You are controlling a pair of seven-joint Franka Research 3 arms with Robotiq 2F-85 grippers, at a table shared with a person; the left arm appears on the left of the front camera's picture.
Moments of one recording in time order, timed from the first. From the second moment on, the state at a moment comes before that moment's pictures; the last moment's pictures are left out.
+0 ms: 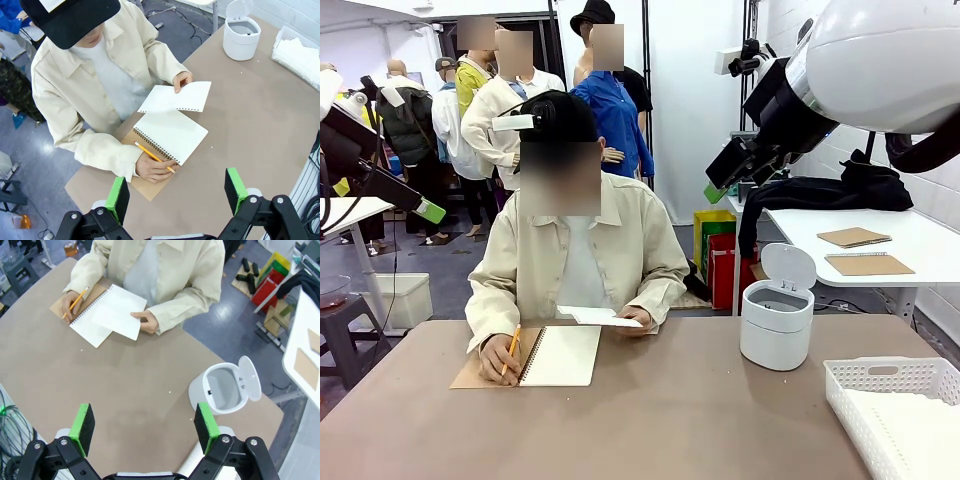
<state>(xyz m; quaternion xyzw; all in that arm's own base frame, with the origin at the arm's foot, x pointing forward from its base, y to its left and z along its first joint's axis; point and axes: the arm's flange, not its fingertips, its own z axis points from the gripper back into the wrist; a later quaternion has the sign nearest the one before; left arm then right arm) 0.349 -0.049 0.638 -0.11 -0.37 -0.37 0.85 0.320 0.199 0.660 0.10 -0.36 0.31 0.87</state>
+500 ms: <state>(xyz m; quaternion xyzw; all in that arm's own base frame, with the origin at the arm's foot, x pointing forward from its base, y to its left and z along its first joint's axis) 0.349 -0.049 0.638 -0.11 -0.37 -0.37 0.85 0.320 0.199 0.660 0.10 -0.36 0.31 0.87</state>
